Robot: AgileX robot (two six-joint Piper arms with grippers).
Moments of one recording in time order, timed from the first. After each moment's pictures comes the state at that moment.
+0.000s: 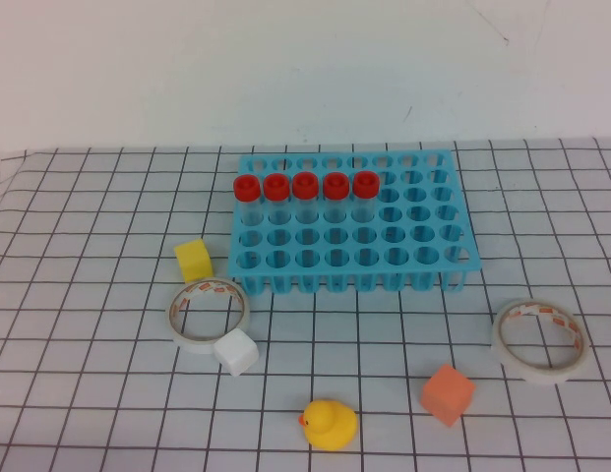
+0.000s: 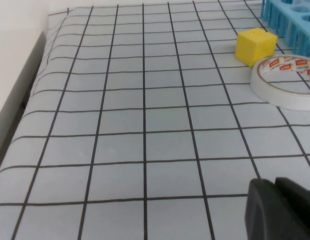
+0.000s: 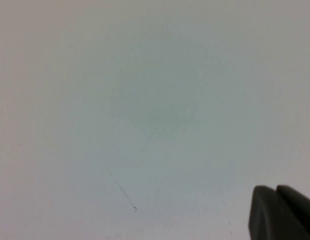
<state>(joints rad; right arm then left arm) -0.19 0.21 -0.32 -1.12 -0.31 0.99 -0.06 -0.01 0.02 -0.10 0.35 0.03</state>
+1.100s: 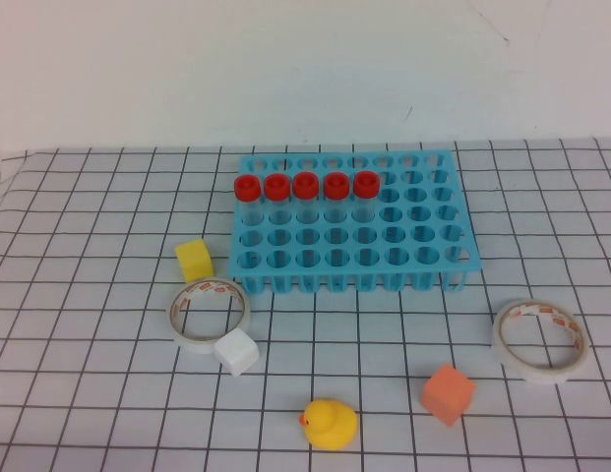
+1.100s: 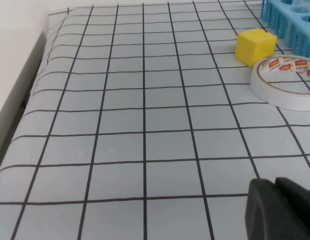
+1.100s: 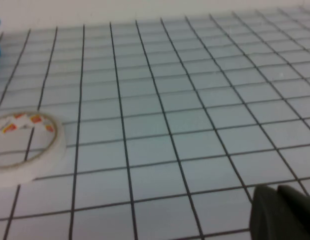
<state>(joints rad) -0.16 -0.01 0.03 -0.09 0.37 0.12 -0.06 -0.01 0.02 -0.10 0.35 0.03</state>
